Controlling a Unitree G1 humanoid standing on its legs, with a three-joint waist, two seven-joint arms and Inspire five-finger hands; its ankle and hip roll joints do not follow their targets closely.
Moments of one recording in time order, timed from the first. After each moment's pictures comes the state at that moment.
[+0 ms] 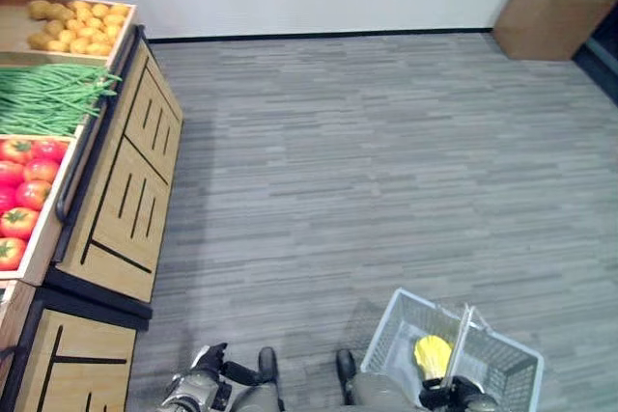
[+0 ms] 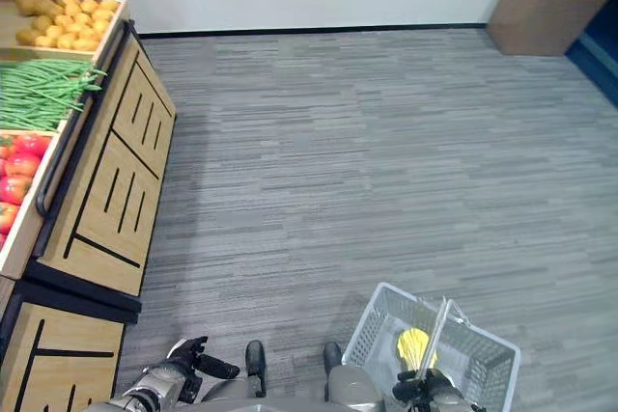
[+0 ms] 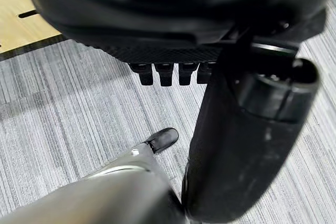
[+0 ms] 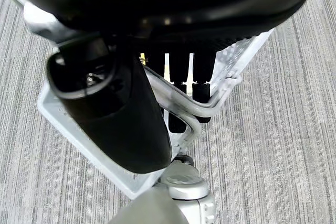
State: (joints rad) left arm -0.13 0.20 -0.22 1.29 0.00 0.06 0.11; right arm -0.05 -0.31 0.16 1.35 0.13 0.04 -0.05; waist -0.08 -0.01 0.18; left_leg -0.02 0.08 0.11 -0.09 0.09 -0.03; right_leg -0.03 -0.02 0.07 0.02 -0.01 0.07
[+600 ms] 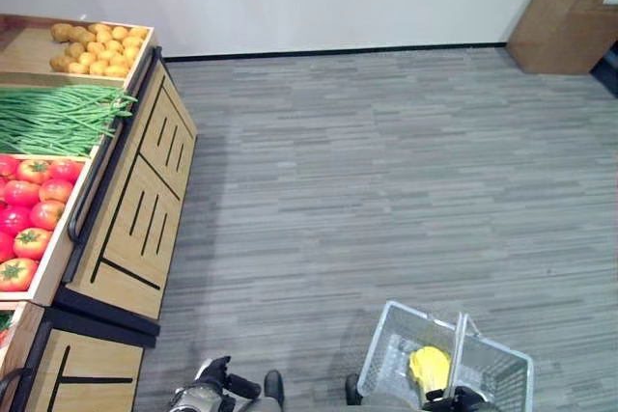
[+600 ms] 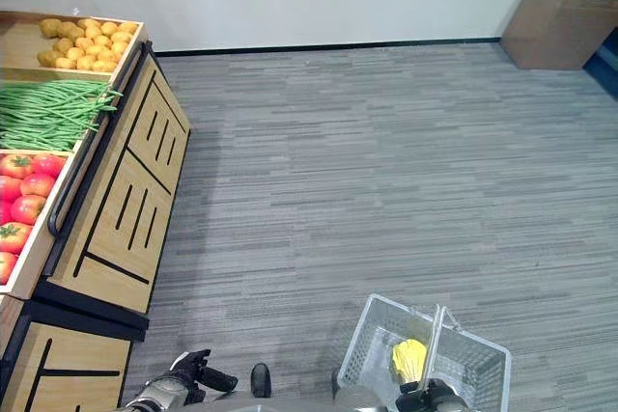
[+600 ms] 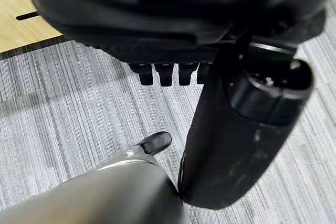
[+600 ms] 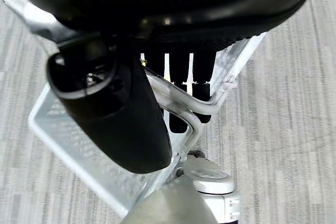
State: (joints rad) left arm -0.09 0.19 -0.22 1.29 0.00 0.06 0.11; right arm -0.02 -0.31 0.19 1.33 0.12 0.05 -0.04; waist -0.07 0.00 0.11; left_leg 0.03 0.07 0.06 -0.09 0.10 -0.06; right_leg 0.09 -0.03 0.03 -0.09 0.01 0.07
